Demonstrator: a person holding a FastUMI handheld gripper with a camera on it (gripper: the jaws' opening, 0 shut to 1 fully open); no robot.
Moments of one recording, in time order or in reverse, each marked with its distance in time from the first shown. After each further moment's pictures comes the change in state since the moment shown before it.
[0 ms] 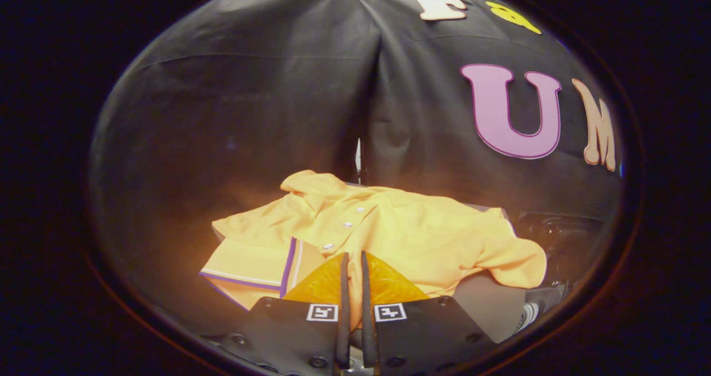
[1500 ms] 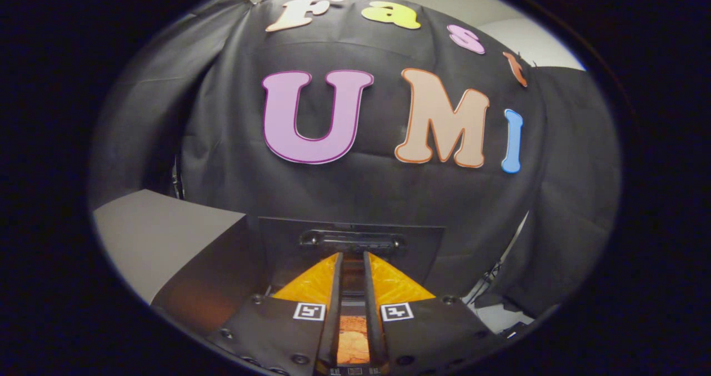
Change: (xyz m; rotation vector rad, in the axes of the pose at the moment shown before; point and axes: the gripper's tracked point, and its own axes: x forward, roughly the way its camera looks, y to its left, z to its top) arm -0.127 -0.336 -0.002 0.004 -0.068 -0.692
